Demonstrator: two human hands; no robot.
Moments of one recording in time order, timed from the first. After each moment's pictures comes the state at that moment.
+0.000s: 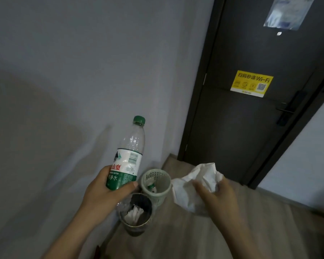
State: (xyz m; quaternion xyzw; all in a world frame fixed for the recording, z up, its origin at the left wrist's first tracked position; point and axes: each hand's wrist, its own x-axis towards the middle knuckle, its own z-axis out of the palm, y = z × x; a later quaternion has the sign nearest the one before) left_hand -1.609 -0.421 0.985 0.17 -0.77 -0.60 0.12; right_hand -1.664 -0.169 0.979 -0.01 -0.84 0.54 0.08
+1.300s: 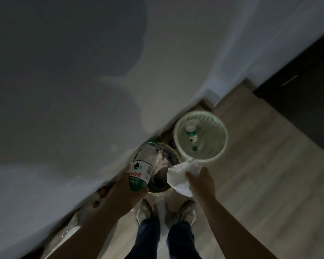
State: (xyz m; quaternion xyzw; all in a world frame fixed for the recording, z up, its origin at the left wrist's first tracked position) left_hand -1.961 -0.498 0.534 0.48 -0.73 -0.43 -0.24; right_hand -2.097 -0.320 0.480 -0.10 -0.87 0.30 -0.38
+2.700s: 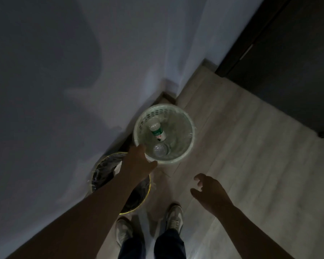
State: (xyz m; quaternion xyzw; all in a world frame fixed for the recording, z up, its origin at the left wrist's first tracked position) left_hand -2.152 -0.426 0.419 0.28 -0.88 -0.31 -0.25; right_hand -2.169 -0.192 0.434 0.03 -0.88 0.17 -0.44
